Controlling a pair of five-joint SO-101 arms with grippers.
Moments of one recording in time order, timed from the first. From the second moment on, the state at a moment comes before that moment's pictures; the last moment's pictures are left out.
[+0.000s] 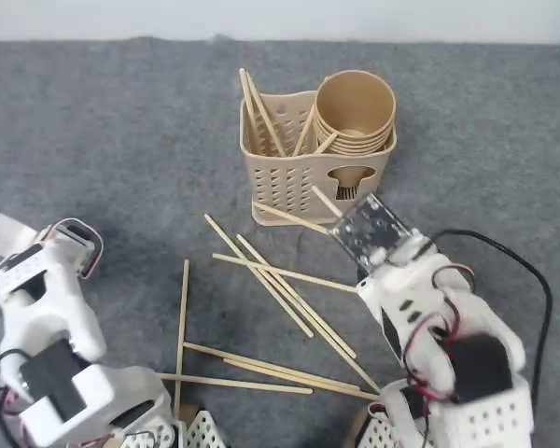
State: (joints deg) left arm -42.8 -4.0 48.9 34.5 30.3; right arm -19.5 -72.8 44.4 76.1 29.7
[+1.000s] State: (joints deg) left arm -42.8 -4.0 48.9 34.5 30.3; right arm -21.5 -99.6 66.4 28.3 -0.7
